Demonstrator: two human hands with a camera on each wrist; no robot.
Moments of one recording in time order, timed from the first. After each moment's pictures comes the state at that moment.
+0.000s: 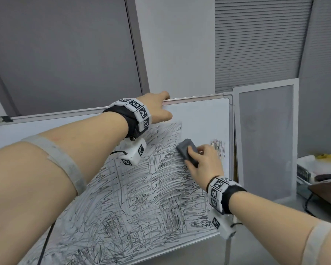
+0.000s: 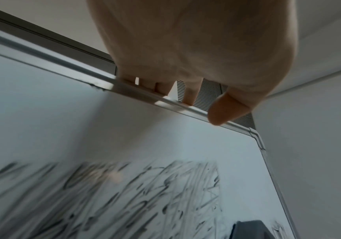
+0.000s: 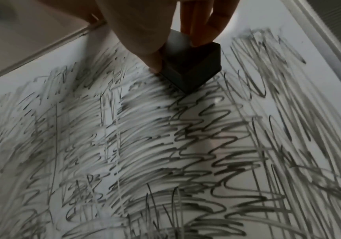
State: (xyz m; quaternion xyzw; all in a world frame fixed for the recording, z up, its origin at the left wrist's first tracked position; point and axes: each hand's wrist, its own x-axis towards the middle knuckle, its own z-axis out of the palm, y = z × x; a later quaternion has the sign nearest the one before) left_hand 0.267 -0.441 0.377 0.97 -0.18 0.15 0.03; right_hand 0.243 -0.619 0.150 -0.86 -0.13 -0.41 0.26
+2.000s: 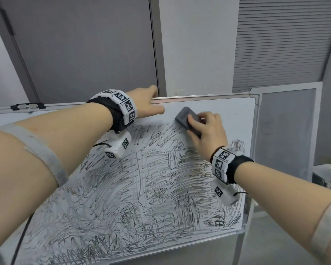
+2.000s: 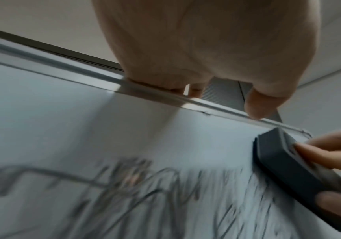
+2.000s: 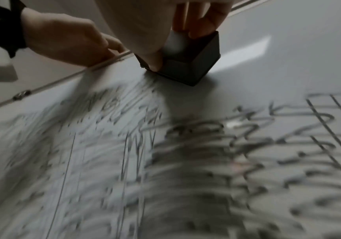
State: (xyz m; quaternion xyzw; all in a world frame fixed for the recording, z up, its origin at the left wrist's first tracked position) left_hand 0.252 -0.344 0.384 0.98 -0.14 0.16 0.04; right_hand 0.262 -0.568 0.234 -0.82 -0.21 -0.48 0.23
